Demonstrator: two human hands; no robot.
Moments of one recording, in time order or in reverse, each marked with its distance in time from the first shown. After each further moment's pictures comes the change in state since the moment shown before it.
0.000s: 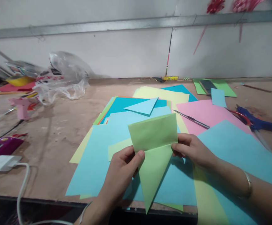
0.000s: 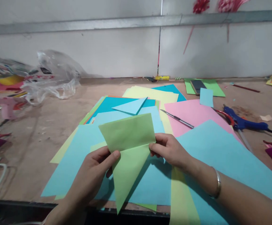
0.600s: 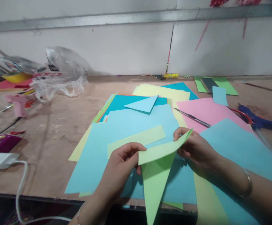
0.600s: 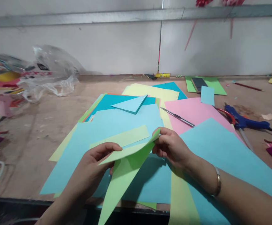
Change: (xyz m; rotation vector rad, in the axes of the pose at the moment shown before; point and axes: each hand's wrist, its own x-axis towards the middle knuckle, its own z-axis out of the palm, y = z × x) left_hand 0.002 -0.002 -0.002 -0.172 -0.055 -0.111; right_hand 0.007 0.006 0.000 0.505 0.074 0.159
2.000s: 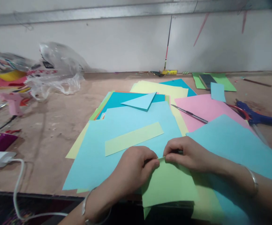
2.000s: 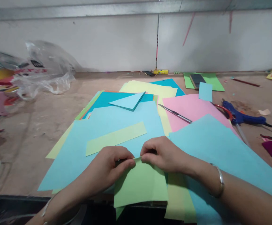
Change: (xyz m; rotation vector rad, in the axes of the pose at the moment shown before) left_hand 0.004 0.019 0.019 0.938 -0.374 0.279; right_hand -0.017 -0.008 0.004 -1.023 -0.291 -0.293
